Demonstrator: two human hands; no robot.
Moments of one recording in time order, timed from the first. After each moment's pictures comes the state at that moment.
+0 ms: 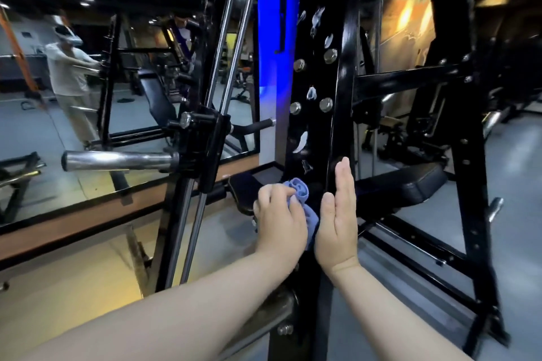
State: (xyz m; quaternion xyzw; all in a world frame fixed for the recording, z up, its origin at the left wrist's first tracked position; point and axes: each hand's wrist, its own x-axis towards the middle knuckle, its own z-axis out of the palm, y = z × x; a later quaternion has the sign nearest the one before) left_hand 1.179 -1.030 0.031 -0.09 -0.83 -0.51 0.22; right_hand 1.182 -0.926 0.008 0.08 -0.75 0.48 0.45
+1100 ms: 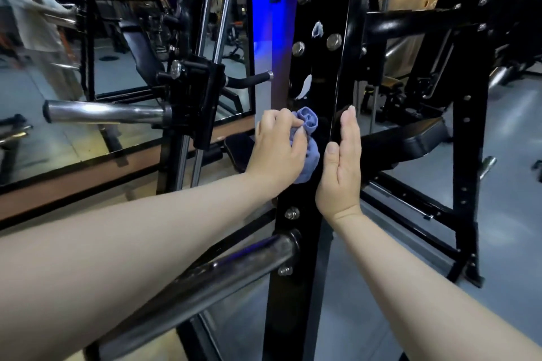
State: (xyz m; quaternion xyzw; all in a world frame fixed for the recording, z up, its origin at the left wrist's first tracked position) left_hand 1.151 -1.044 0.058 -0.24 -0.83 -0.46 0.23; right_hand 1.183 -0.924 0.011 0.08 -0.76 0.46 0.46
